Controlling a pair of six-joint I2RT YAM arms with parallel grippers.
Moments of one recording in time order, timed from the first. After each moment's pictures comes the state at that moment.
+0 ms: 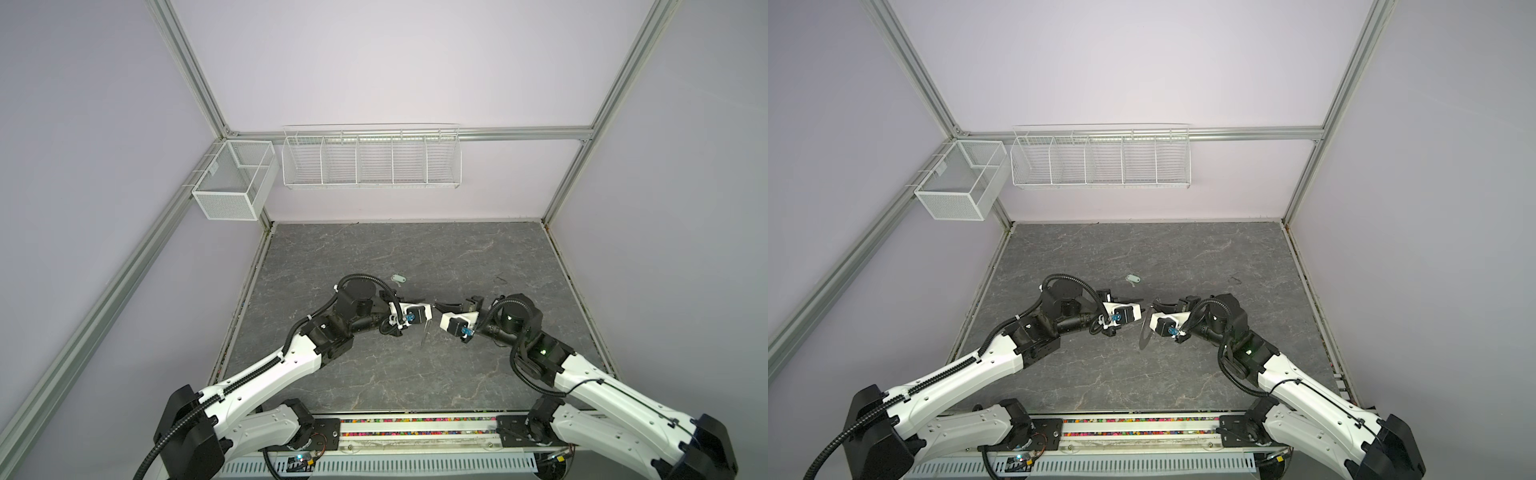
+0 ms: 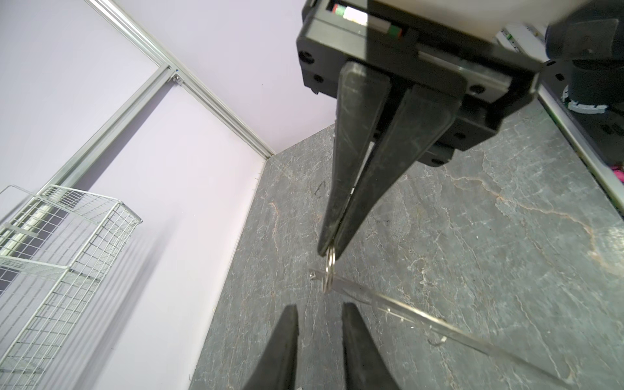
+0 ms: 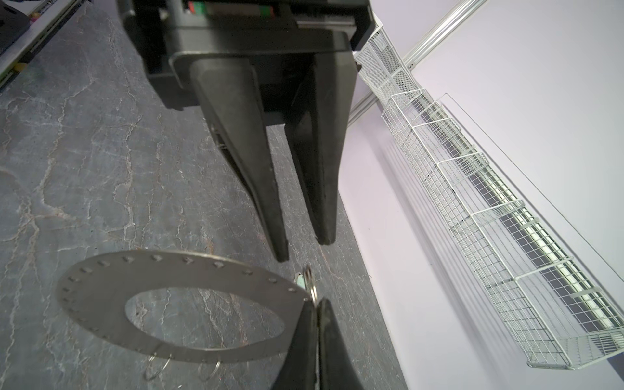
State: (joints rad) left arm -0.85 1.12 0.81 0.01 0.37 0.82; right arm 0.72 0.90 0.58 0.15 -0.33 -0.85
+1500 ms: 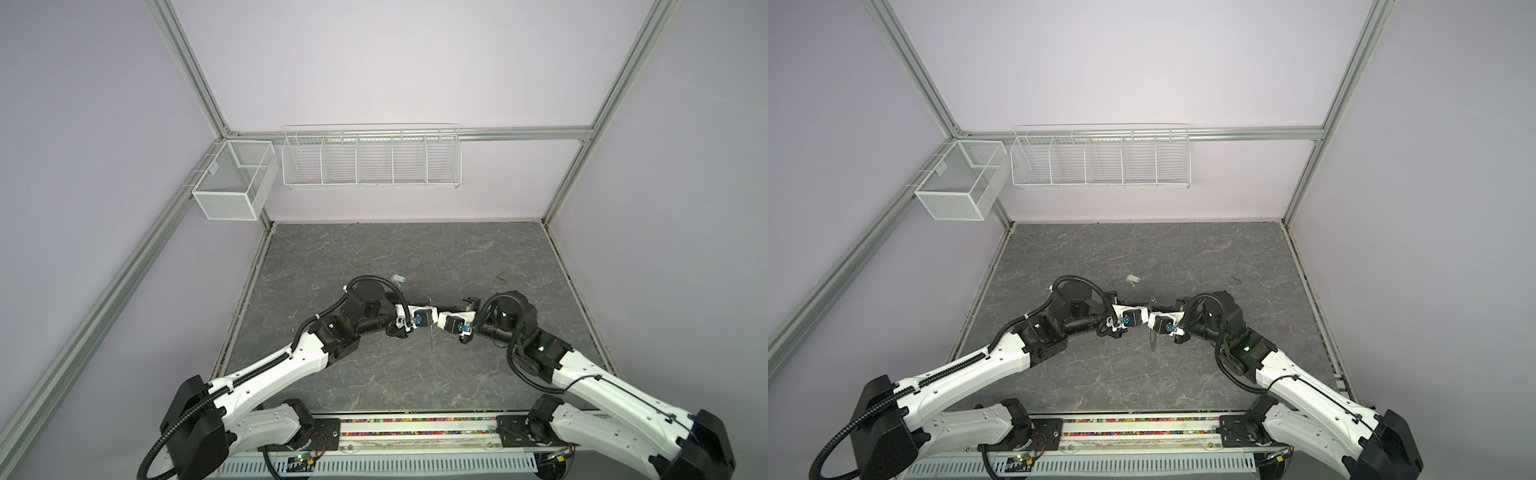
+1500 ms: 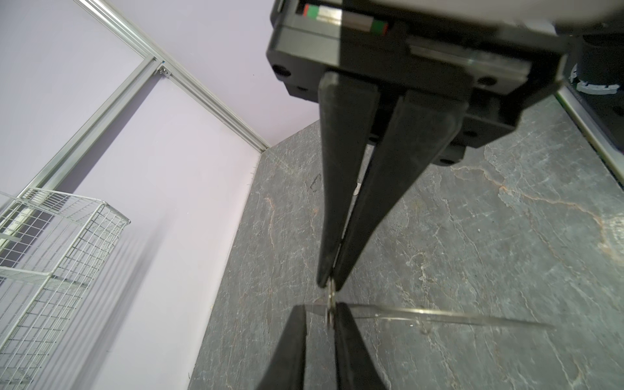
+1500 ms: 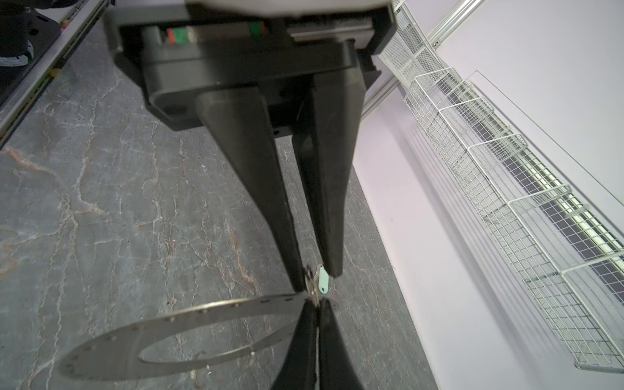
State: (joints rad) left arm -0.88 1.17 0.82 0.02 0.32 0.83; right arm 0.72 0.93 0.61 0.07 -0.35 -0.81
